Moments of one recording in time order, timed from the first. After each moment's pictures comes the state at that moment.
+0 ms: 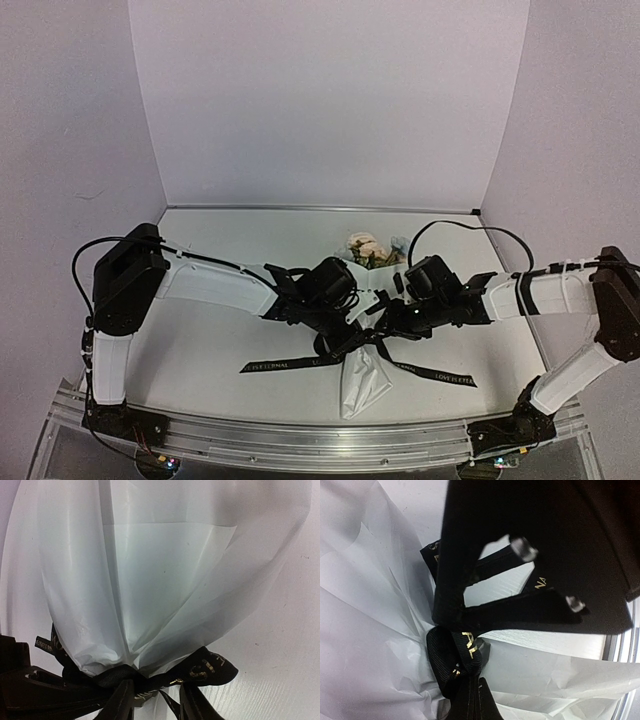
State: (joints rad) left arm -1.12 2.07 1.42 -0.22 0.24 -0.02; right arm 0.76 1.50 0.75 -0.18 -0.11 0.76
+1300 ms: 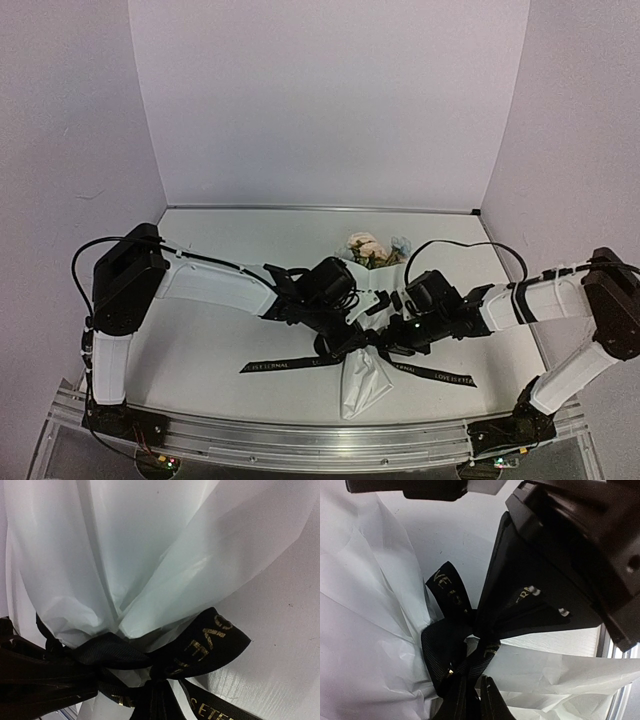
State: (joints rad) left arm -1.12 2.06 1.42 -0.21 0.28 -0.02; right arm 0.79 1.52 0.67 -0.11 -0.24 0.82
